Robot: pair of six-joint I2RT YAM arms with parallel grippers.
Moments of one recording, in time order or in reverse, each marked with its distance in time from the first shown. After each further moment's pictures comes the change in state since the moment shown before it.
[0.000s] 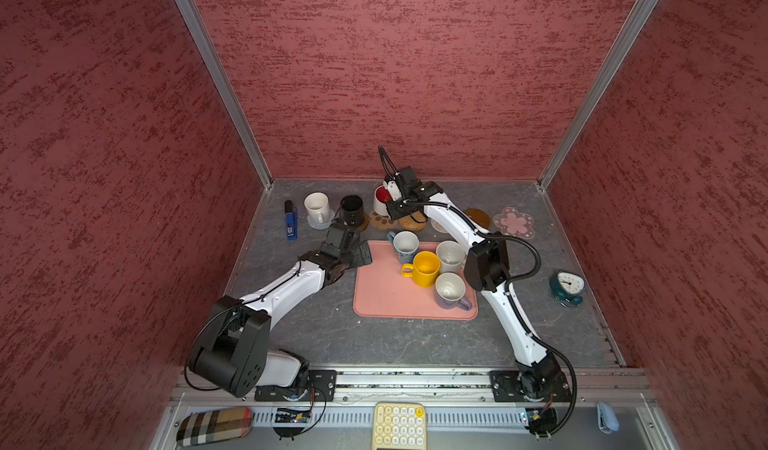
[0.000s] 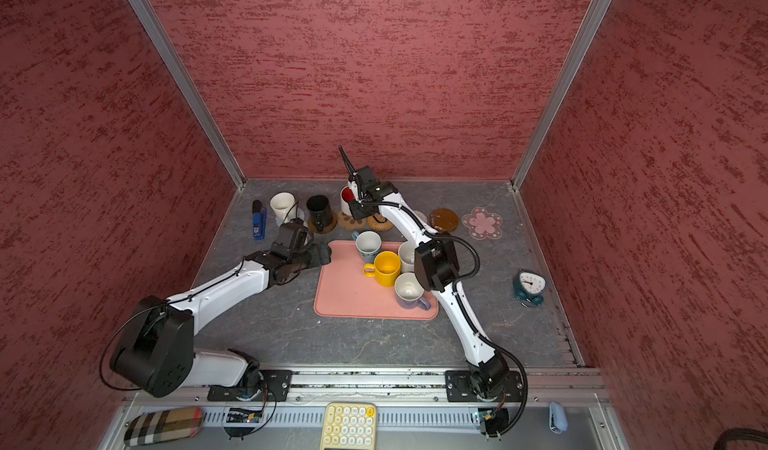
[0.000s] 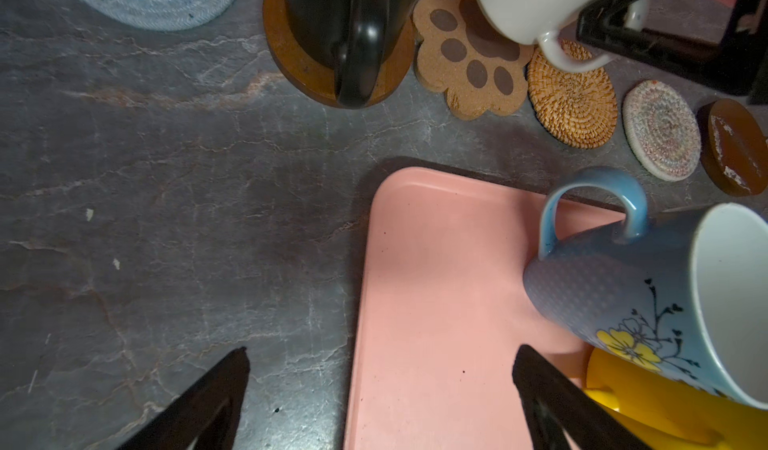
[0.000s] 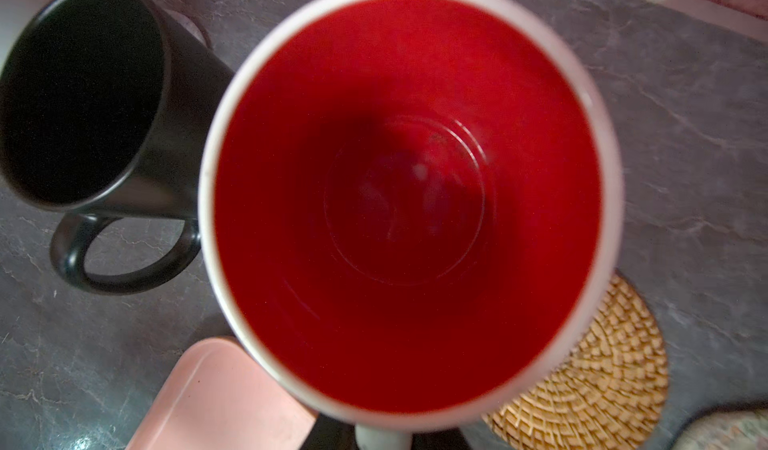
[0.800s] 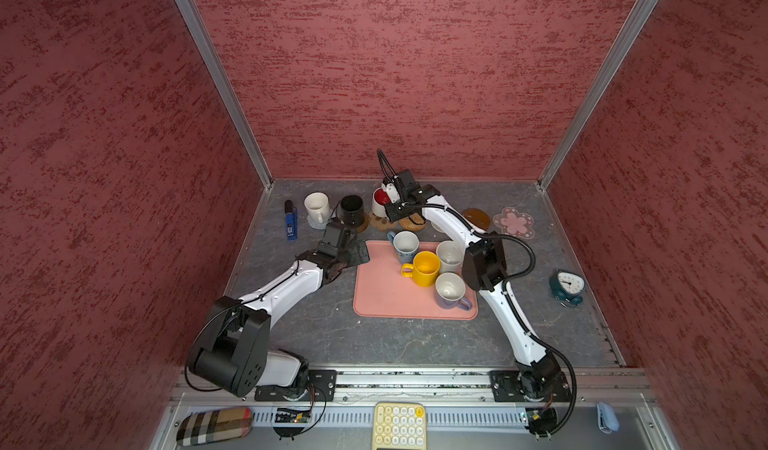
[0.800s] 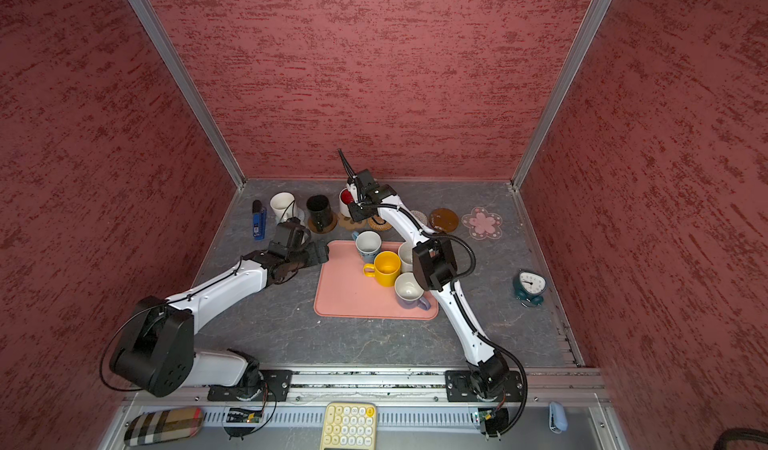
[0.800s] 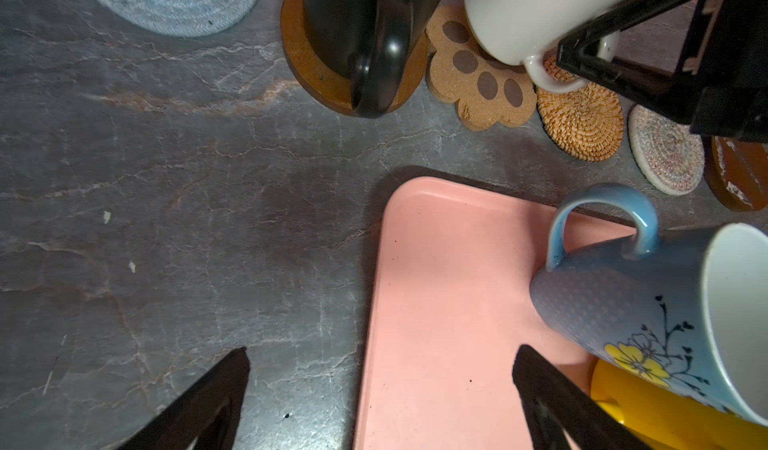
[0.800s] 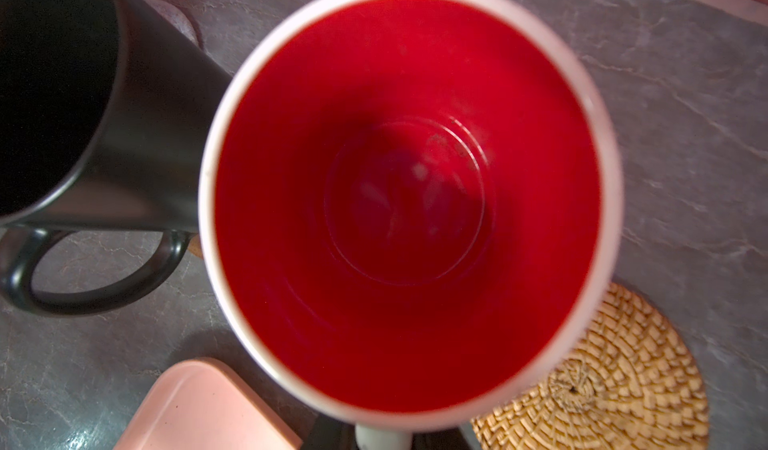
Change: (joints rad) left arm 0.022 0.000 -0.002 0.005 0.008 -0.005; right arm 0.000 0.027 0.000 0.032 -0.006 -0.018
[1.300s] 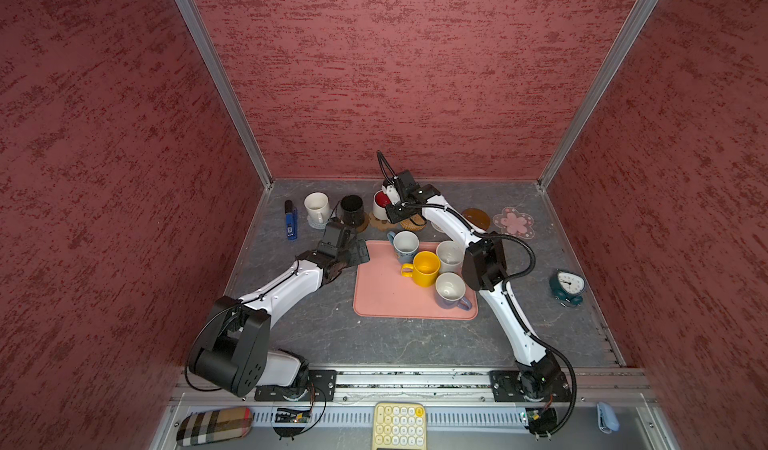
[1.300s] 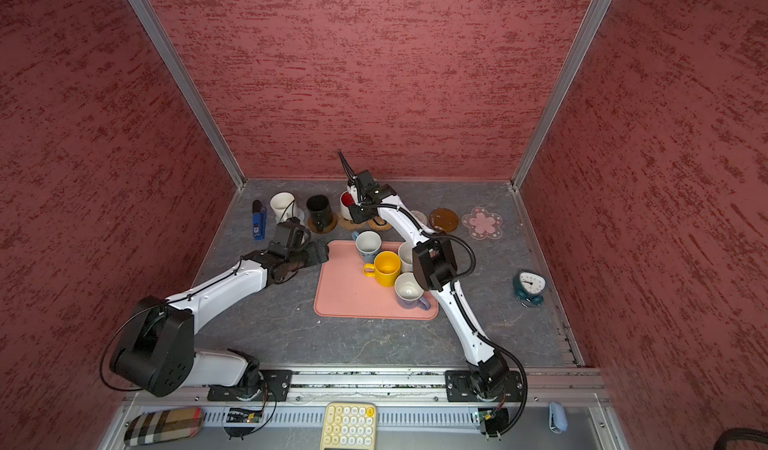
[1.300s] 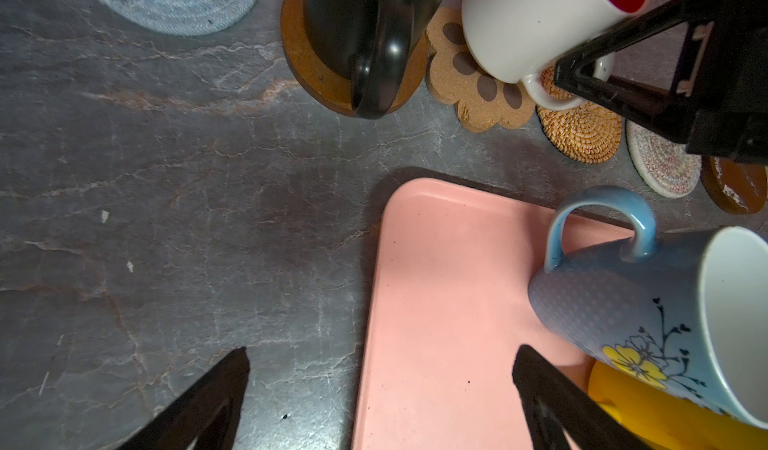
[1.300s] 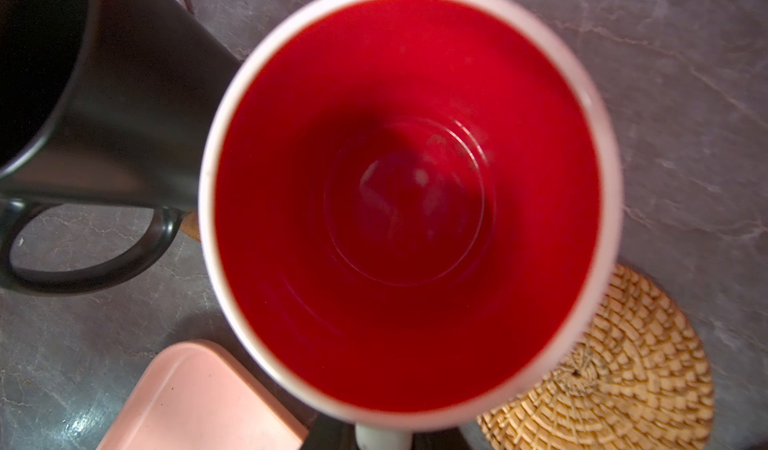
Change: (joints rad) left arm 0.002 0.001 0.000 0.003 0.003 -0.007; right arm 0.000 0.000 0.000 -0.035 -0.003 -0.011
